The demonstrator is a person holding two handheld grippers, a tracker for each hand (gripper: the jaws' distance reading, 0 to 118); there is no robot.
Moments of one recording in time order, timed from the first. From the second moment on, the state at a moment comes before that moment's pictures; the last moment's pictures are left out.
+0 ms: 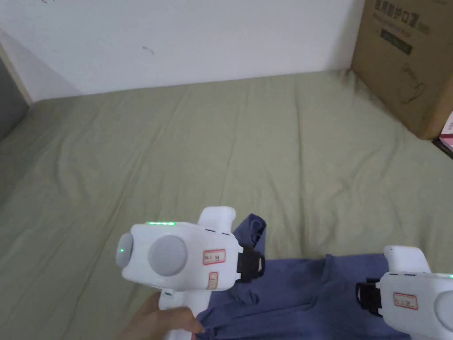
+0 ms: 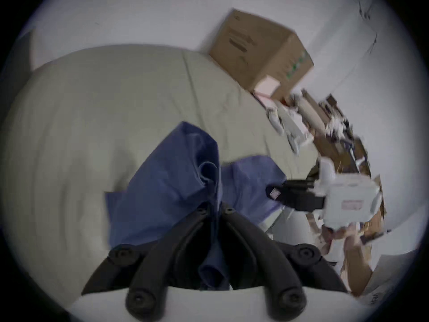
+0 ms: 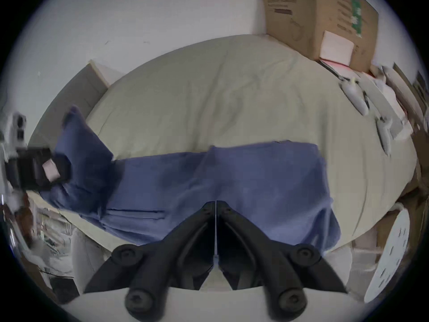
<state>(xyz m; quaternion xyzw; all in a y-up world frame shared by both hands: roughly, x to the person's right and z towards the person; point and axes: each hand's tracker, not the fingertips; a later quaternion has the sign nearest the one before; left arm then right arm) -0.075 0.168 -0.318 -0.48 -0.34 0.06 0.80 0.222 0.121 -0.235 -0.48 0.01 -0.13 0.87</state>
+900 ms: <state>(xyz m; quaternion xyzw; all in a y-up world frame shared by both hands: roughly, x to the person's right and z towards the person) -0.077 0.082 -0.295 -0.55 -0.25 0.16 0.78 0.253 0.102 -0.221 -0.48 0.00 -0.16 0.86</state>
